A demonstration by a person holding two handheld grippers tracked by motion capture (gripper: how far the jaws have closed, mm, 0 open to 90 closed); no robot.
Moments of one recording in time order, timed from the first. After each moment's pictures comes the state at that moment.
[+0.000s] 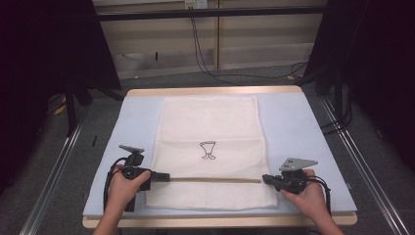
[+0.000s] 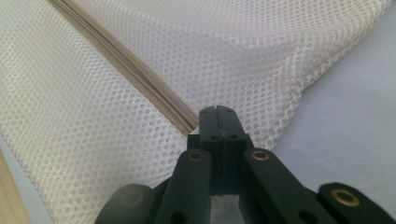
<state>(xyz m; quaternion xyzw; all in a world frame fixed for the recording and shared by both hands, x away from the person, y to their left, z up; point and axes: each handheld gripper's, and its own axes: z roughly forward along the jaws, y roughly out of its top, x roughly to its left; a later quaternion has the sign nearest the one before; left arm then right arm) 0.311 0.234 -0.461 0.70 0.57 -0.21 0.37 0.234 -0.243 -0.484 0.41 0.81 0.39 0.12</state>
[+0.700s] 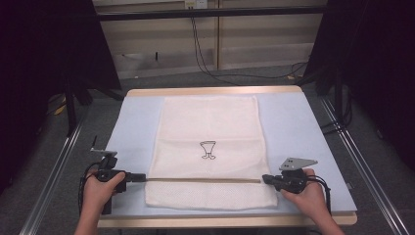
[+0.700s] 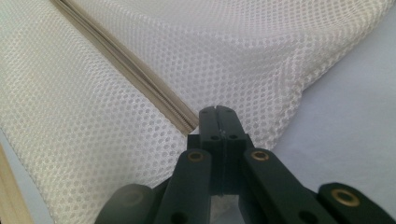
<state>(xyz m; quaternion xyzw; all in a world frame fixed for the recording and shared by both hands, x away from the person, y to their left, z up) 0.311 0.304 -0.470 0.67 0.62 -0.20 0.37 0.235 -0.244 -0.484 0.41 0.81 0.39 0.12</state>
